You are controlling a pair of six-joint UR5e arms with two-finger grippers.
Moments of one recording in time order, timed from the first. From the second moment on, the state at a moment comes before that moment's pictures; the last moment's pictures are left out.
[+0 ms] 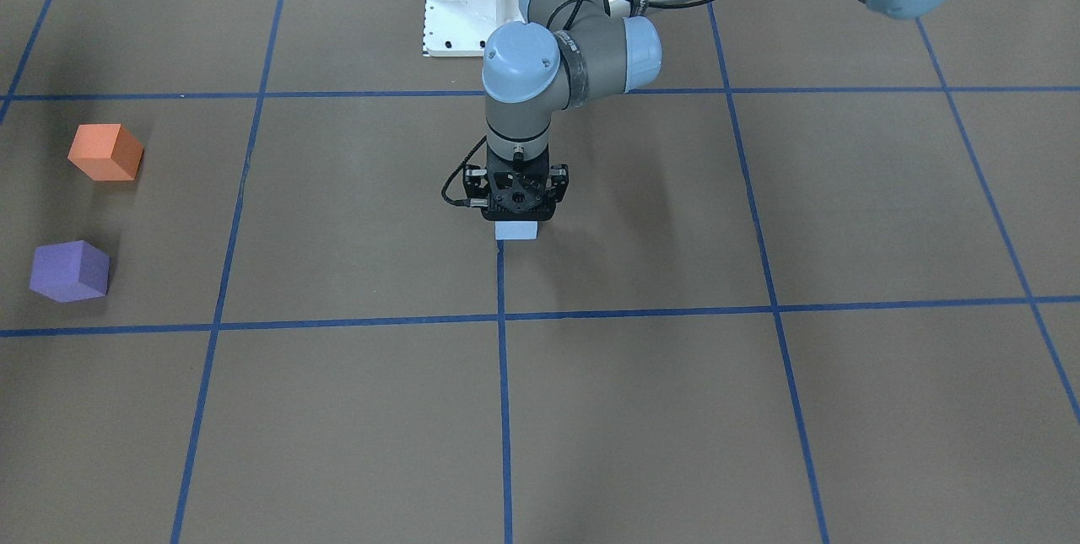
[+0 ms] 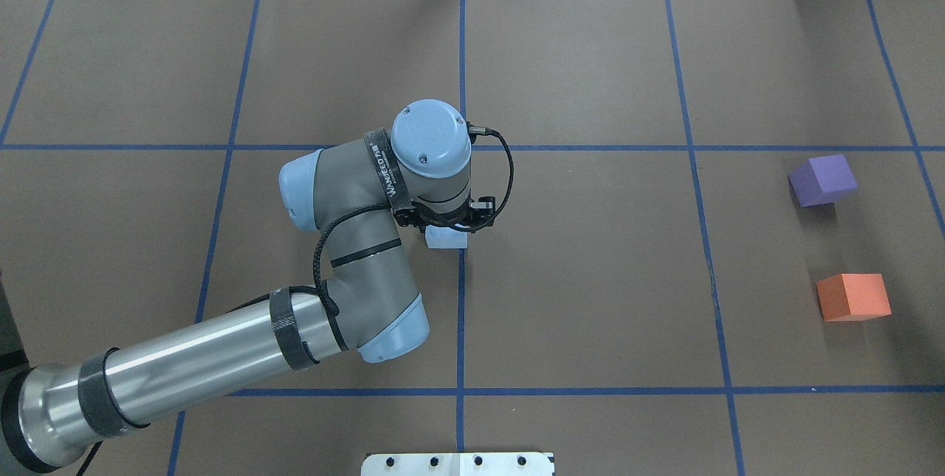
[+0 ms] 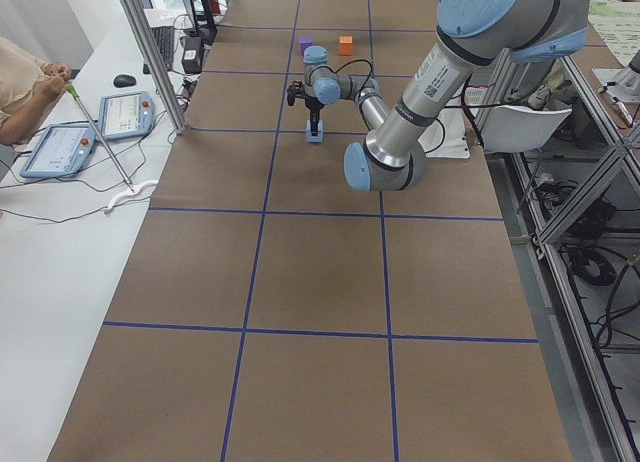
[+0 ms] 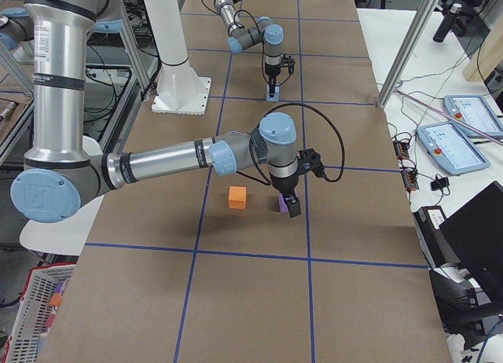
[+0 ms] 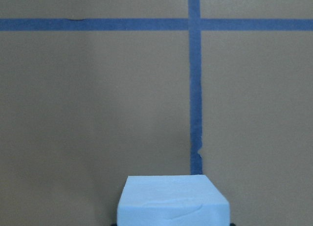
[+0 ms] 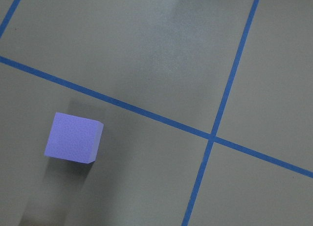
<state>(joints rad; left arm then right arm) -0.49 -2.45 -1.37 -1.66 -1.87 -1.21 1.43 -1.67 1.89 -1.45 2.22 -0.02</state>
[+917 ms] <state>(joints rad) -0.73 -2.26 -1.72 -1.63 -1.97 -1.05 1.33 -1.51 1.92 -1.47 2.28 0.27</state>
